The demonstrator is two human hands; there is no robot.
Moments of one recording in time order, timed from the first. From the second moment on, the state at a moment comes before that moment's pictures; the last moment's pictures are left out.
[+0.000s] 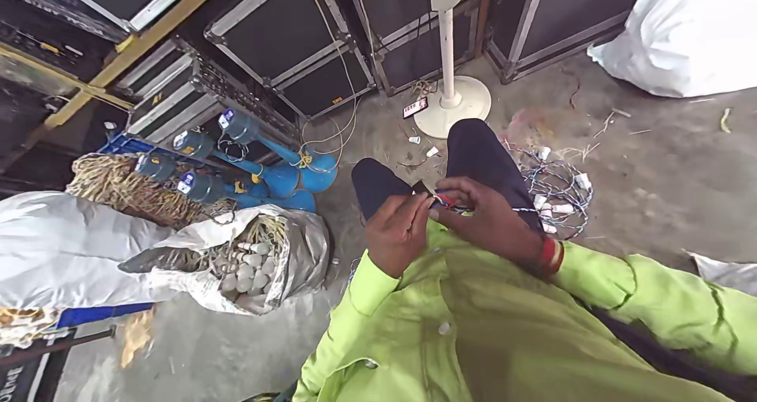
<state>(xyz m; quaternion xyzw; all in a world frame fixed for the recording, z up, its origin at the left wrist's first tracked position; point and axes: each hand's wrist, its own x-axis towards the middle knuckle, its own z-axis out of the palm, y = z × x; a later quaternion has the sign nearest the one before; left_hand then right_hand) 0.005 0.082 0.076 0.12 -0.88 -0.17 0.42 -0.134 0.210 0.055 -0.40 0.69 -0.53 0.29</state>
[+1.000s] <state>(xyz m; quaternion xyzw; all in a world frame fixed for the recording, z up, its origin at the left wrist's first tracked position) 0.002 0.088 0.062 0.15 -0.87 -0.27 0.38 -0.143 0.197 0.057 -0.37 0.69 -0.51 0.36</state>
